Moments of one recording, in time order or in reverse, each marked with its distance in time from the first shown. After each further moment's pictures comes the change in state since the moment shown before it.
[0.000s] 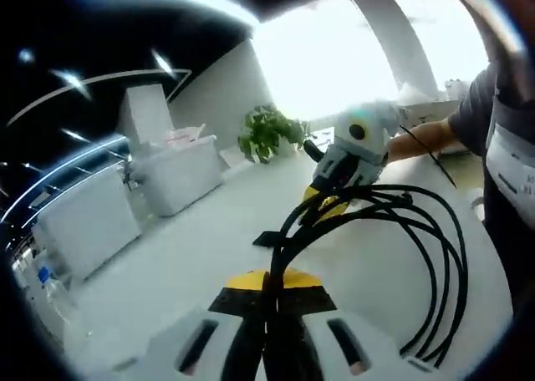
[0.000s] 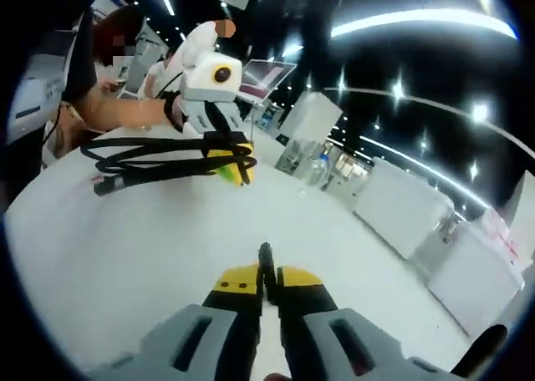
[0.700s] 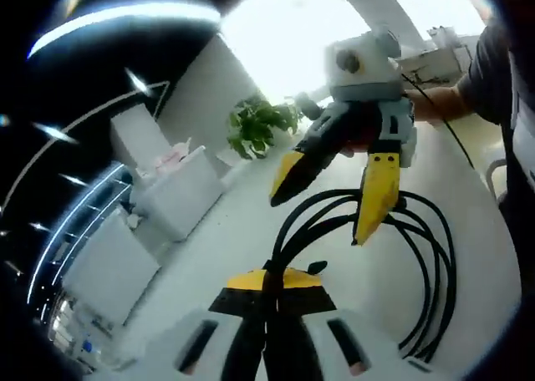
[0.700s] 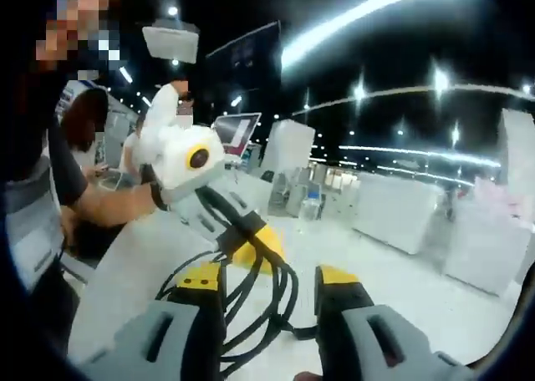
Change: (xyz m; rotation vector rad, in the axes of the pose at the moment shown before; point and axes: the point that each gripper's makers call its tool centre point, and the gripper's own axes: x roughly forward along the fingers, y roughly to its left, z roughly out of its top) left arm 0.047 -0.016 0.045 0.305 0.144 0.083; right arm -0.027 0.004 0.071 0.183 -0.099 -0.059
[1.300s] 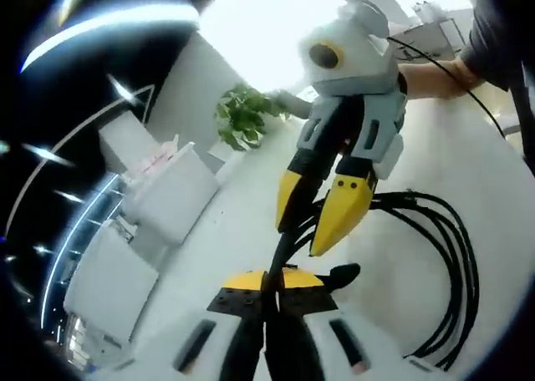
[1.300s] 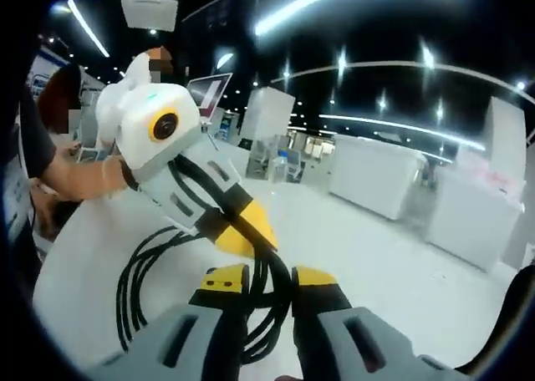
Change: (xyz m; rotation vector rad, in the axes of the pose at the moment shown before) left arm 0.057 -0.008 -0.032 0.056 0.051 -0.037; right arm 0.004 -0.044 -0.065 0.124 0.108 -0.078
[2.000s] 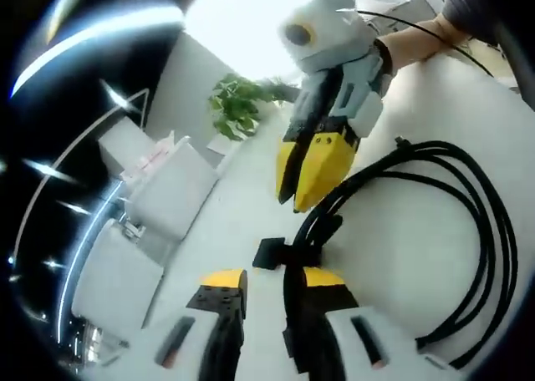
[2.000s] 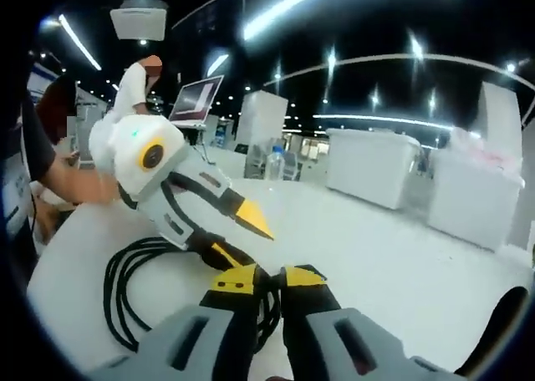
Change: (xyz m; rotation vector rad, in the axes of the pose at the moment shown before) left arm 0.001 -0.003 -0.027 0.054 0.018 0.033; right arm -0.003 -0.004 -0.010 0.066 -0.055 -0.008
